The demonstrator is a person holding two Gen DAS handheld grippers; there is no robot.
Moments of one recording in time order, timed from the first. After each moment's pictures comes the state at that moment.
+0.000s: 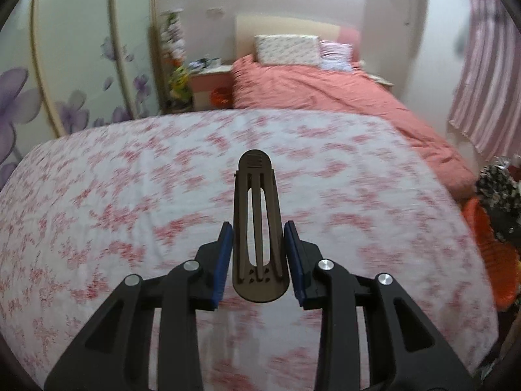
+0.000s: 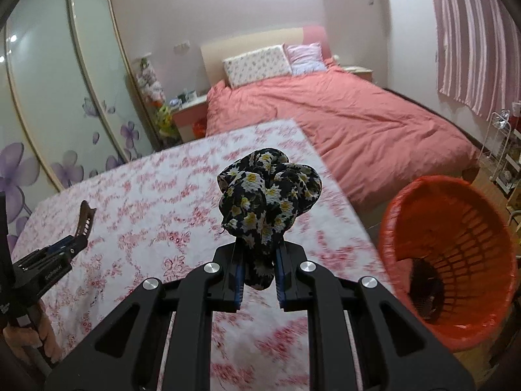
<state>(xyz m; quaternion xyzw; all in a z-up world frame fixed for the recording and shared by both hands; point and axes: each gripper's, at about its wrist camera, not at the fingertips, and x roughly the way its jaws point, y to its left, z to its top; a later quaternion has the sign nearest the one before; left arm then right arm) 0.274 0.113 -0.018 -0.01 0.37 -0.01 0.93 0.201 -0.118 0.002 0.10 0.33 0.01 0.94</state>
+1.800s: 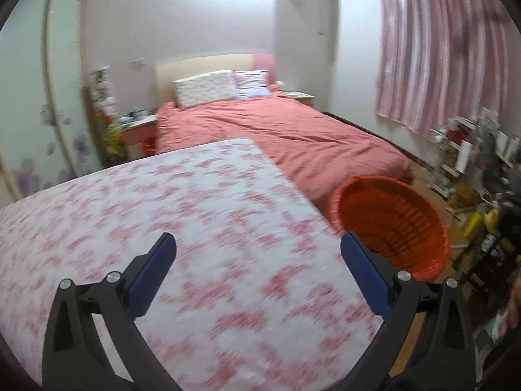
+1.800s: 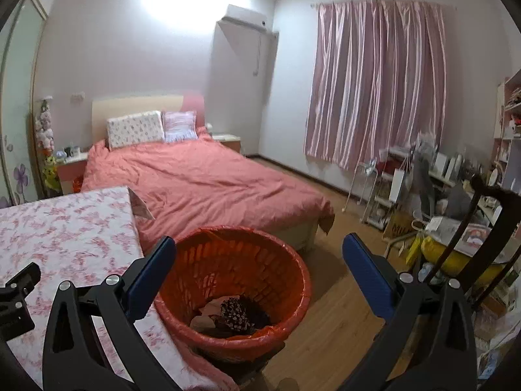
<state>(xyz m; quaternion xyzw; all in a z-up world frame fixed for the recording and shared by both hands) 0.152 -0.070 0.016 0.05 0.29 -0.13 0.95 0.057 -0.217 0.042 0.01 0.17 -0.28 0.94</state>
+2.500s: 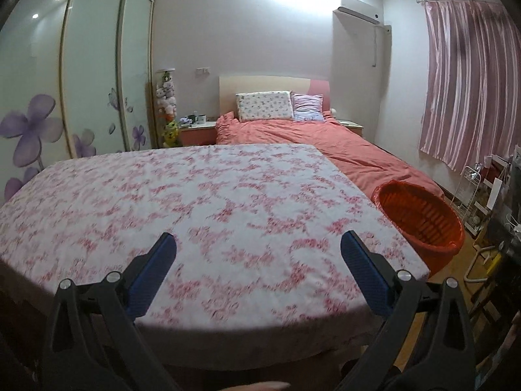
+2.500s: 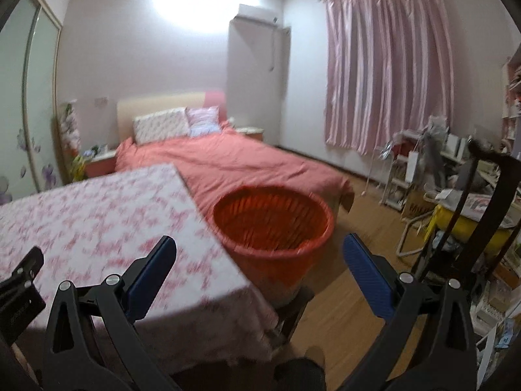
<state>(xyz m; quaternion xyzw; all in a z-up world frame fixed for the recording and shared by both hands) 0.022 0.017 0.000 0.00 0.24 -0.02 0.97 -0.015 -0.159 0.018 0.05 0.21 -0.22 0.95</state>
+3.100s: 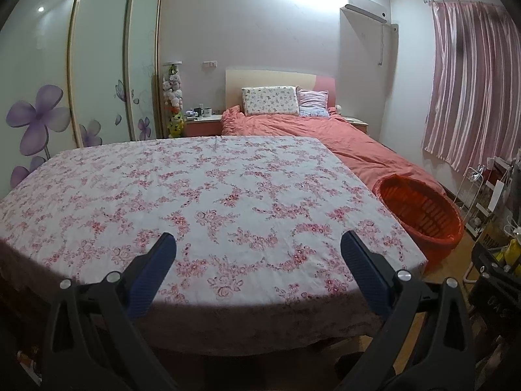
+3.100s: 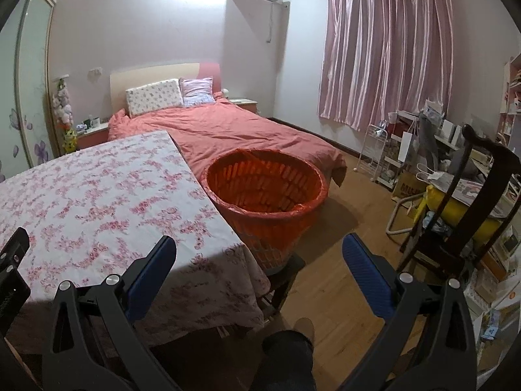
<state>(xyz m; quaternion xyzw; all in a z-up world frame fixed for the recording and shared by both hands) 0.002 0.018 -0.005 -0.01 0.25 -0.01 0.97 -0.022 -0.147 -0.001 0.04 0.27 -0.25 0.93</state>
